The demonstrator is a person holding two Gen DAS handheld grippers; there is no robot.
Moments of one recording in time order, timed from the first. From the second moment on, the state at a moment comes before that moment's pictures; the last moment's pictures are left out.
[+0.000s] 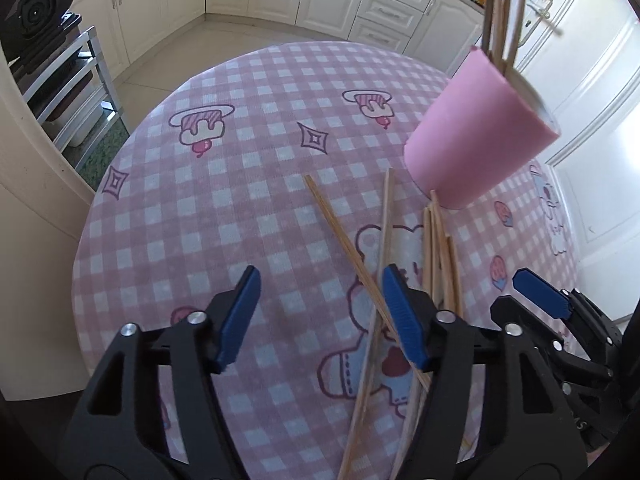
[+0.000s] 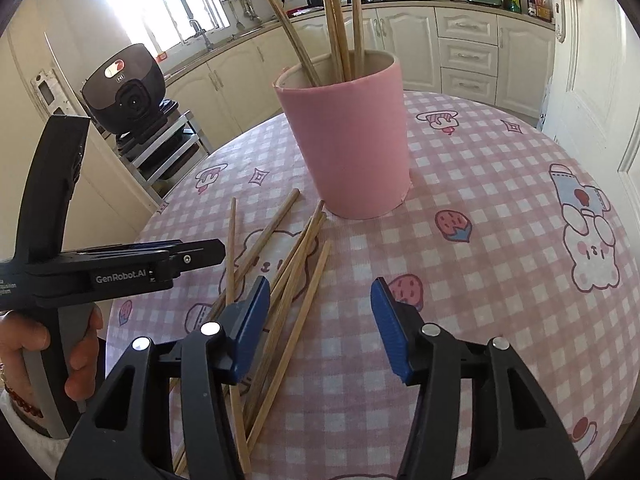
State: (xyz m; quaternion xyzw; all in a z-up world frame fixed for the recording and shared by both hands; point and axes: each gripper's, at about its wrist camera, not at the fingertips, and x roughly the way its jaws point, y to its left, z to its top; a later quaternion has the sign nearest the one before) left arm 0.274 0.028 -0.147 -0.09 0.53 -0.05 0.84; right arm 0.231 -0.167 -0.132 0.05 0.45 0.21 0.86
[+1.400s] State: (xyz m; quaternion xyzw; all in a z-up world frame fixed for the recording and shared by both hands) left arm 0.270 0.022 -0.111 -0.05 0.48 -0.09 0.87; right arm 0.254 -0.152 -0.123 -0.02 0.49 0.22 0.84
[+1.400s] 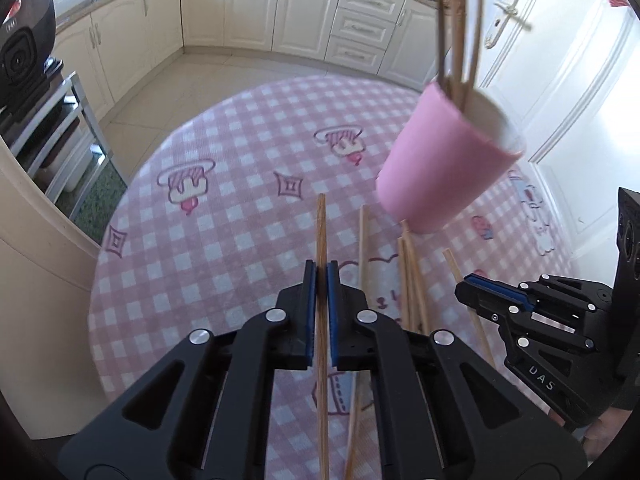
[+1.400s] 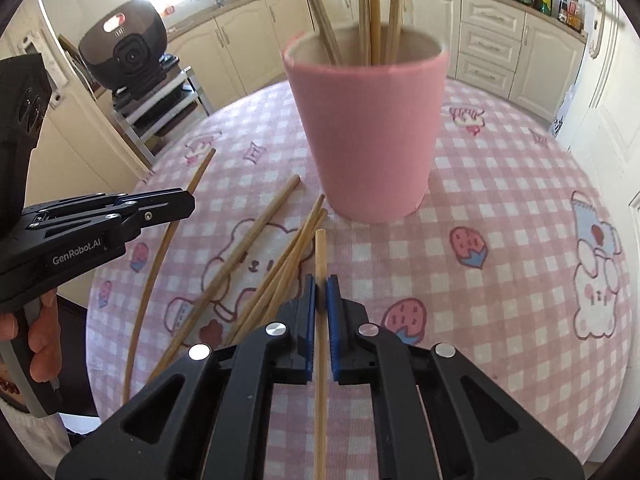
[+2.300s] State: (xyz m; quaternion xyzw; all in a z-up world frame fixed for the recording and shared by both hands) left arm 0.203 -0.018 0.056 -0.05 0.29 -0.16 0.94; right arm 0.204 -0.176 0.042 0.02 0.23 0.23 0.95
